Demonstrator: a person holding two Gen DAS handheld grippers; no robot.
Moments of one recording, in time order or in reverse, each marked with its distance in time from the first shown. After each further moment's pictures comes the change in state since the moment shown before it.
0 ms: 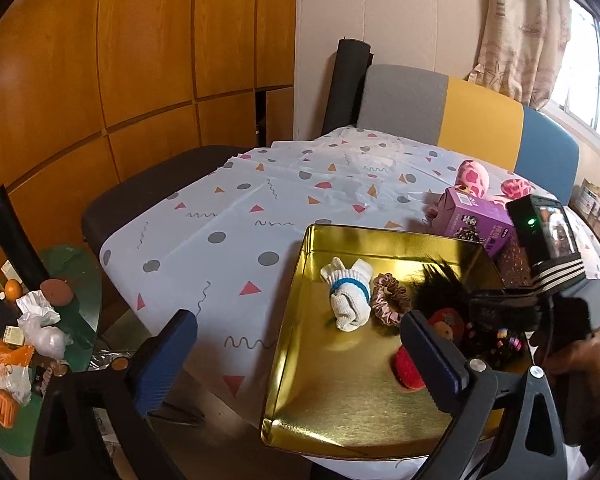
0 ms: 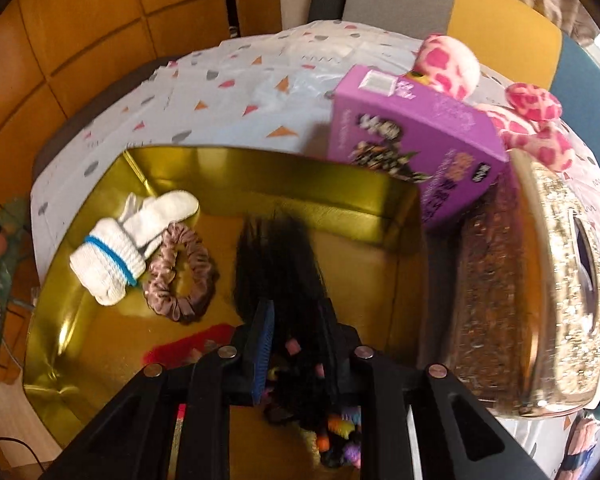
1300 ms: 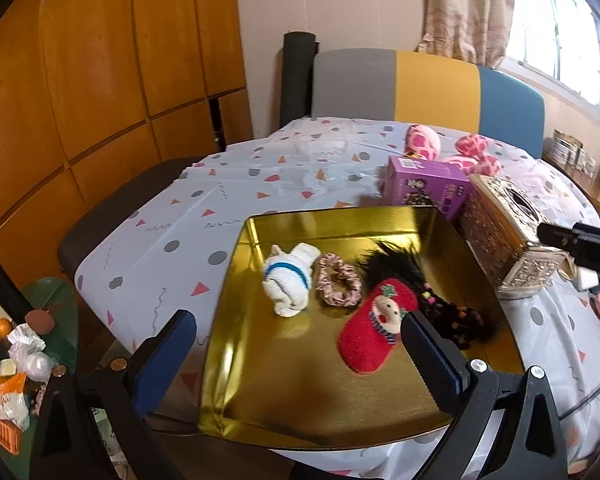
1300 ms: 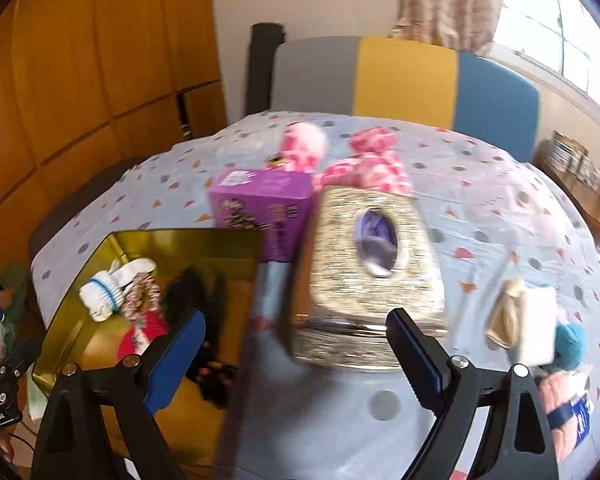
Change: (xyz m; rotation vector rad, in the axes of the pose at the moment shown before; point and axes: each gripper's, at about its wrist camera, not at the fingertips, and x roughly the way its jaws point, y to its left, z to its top) left arm -0.001 -0.064 -0.018 0.167 0.007 -0.054; right arm -0.126 -0.096 -0.079 0.188 -0.352 -0.105
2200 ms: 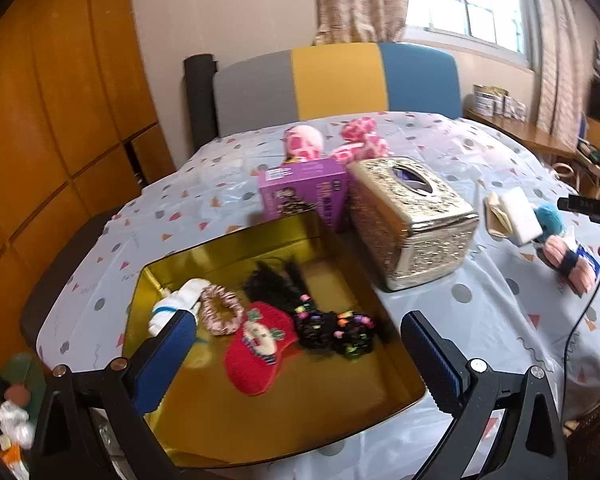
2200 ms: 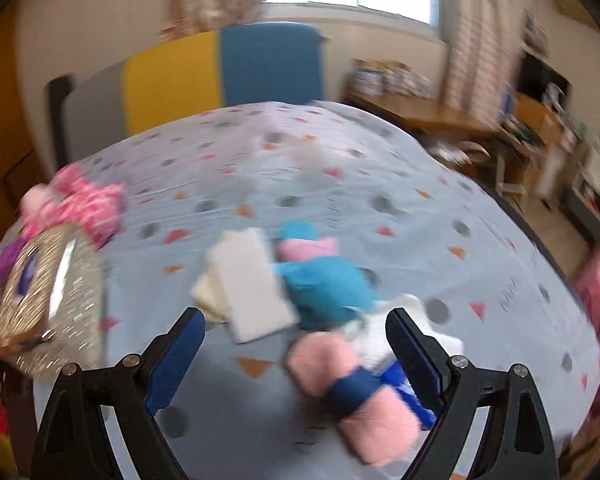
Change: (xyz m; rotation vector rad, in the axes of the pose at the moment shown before) left arm -0.018 -0.108 0.010 0.255 -0.030 -0.179; right arm -0.046 -0.255 -0.067 0.462 0.004 -0.462
